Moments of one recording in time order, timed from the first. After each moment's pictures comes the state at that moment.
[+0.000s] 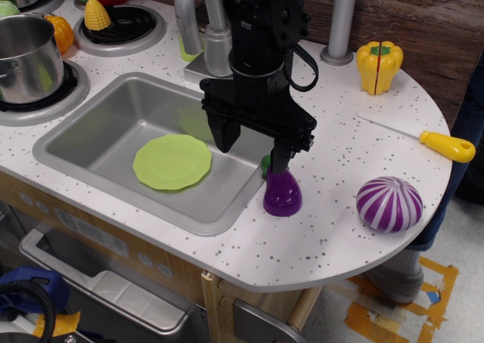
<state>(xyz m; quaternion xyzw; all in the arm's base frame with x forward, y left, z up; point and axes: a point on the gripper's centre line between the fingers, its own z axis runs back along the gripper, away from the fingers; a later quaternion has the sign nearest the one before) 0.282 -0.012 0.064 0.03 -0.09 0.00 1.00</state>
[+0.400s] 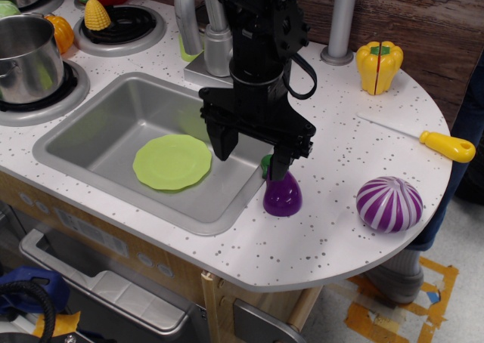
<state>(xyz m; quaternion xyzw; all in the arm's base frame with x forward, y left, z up) 0.281 -0.013 0.054 0.04 -0.08 0.04 1.00</state>
